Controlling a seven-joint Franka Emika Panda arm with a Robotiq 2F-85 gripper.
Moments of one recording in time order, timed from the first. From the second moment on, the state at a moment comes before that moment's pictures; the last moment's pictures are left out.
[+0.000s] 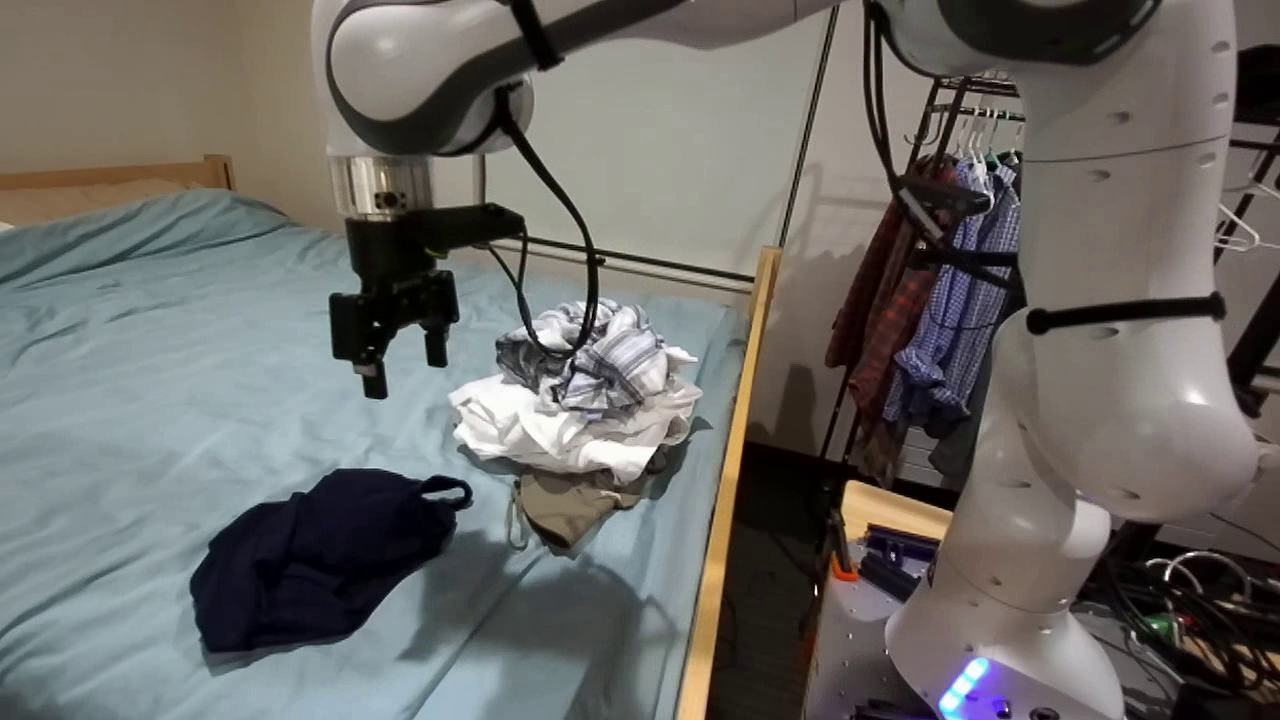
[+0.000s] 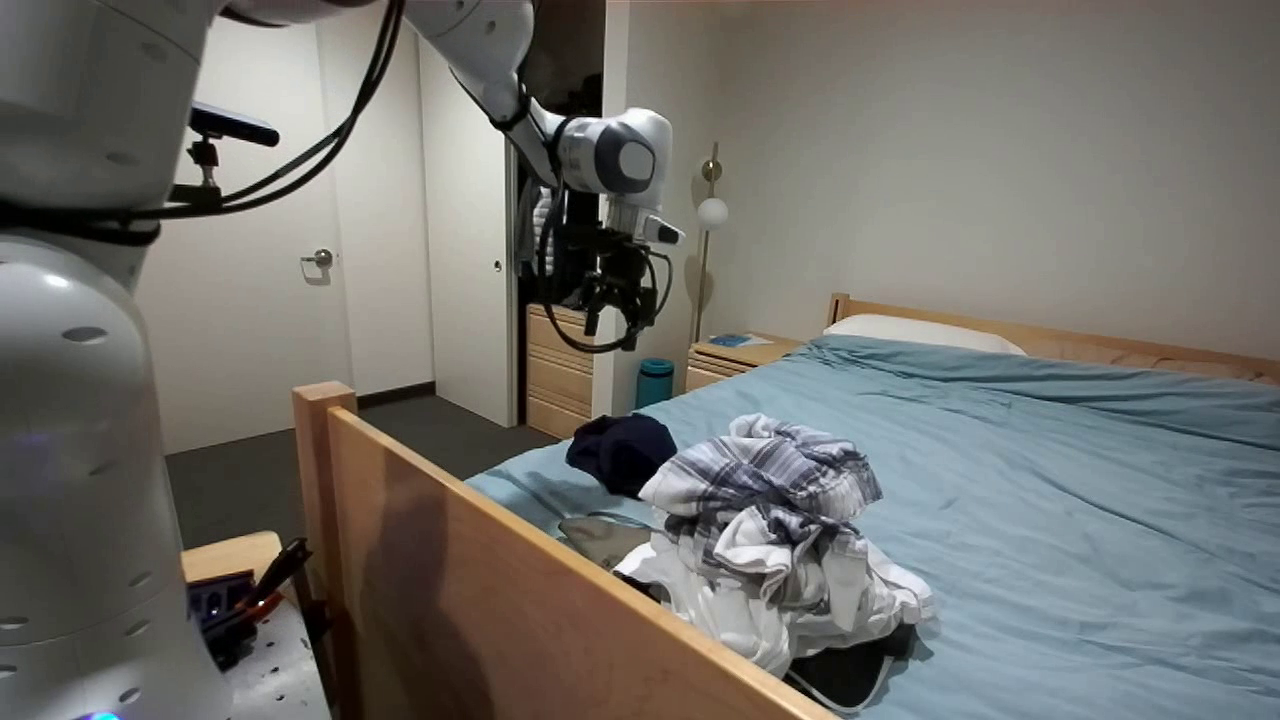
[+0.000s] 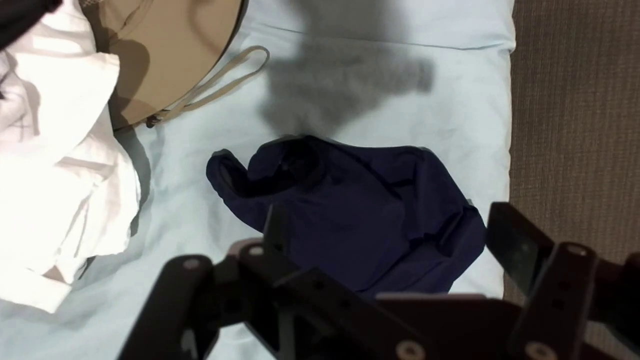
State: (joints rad) arm 0.13 0.30 0.12 -1.75 0.04 1.95 0.12
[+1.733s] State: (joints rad) arm 0.17 0.54 0.11 -1.72 0.05 2.14 0.12
